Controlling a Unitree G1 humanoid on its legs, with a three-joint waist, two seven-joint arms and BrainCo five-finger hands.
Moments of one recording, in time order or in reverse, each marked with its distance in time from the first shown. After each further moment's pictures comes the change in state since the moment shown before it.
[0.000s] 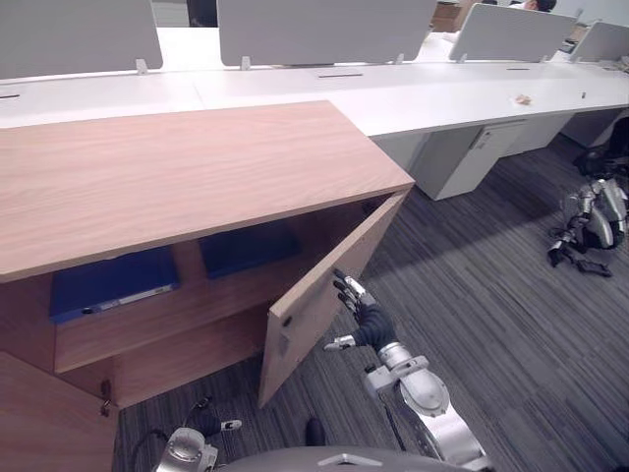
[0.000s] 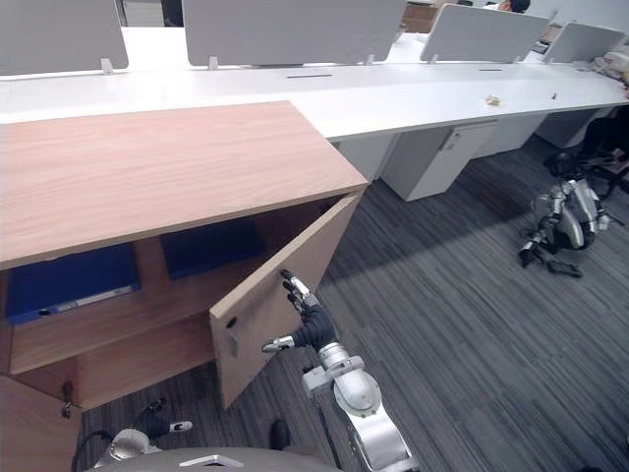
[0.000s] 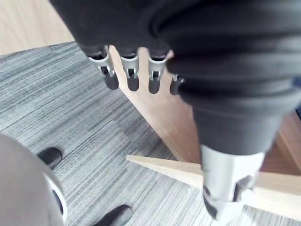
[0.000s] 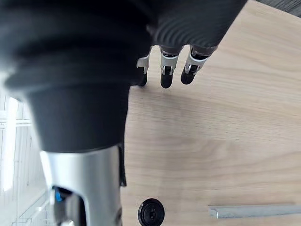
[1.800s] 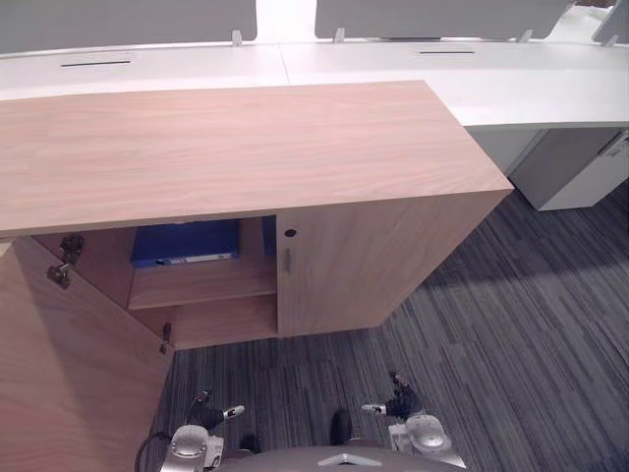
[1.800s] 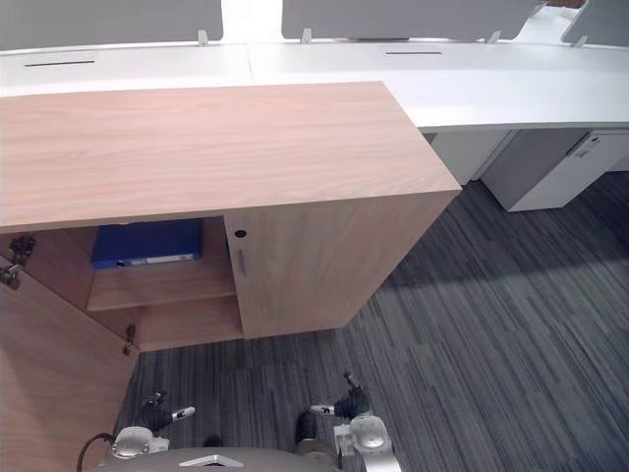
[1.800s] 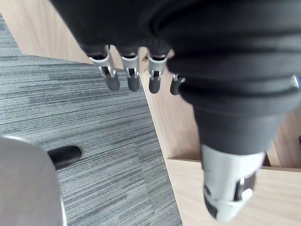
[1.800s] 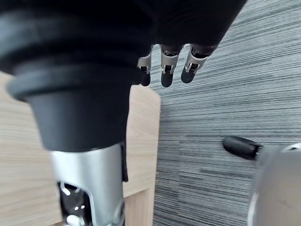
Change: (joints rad) left arm 0.033 -0.043 0.071 -0.079 -0.108 -0.002 0.026; right arm -0.081 0.123 -0.319 0.915 -0.256 0.046 -0.160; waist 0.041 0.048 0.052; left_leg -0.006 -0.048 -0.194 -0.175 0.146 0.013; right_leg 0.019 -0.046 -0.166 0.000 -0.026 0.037
